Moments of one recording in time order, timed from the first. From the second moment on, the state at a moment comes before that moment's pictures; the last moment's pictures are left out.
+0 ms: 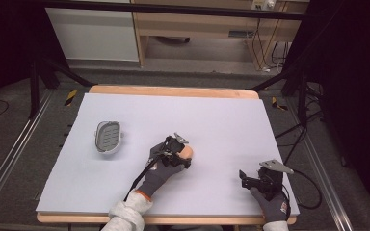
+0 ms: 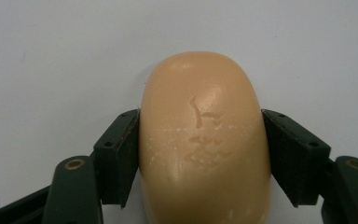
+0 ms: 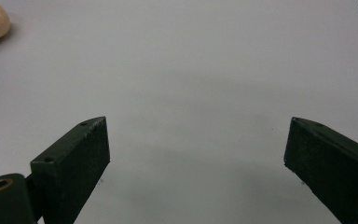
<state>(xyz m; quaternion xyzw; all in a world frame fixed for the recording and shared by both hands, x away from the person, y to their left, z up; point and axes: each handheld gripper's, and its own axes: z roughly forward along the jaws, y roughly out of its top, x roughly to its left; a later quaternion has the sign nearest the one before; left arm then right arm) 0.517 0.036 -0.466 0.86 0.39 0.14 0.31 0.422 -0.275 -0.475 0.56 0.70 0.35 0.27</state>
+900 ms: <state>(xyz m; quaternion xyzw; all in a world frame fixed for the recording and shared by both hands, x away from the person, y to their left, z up) 0.493 0.096 -0.416 0.83 0.39 0.16 0.37 0.421 -0.274 -0.474 0.56 0.70 0.35 0.27</state>
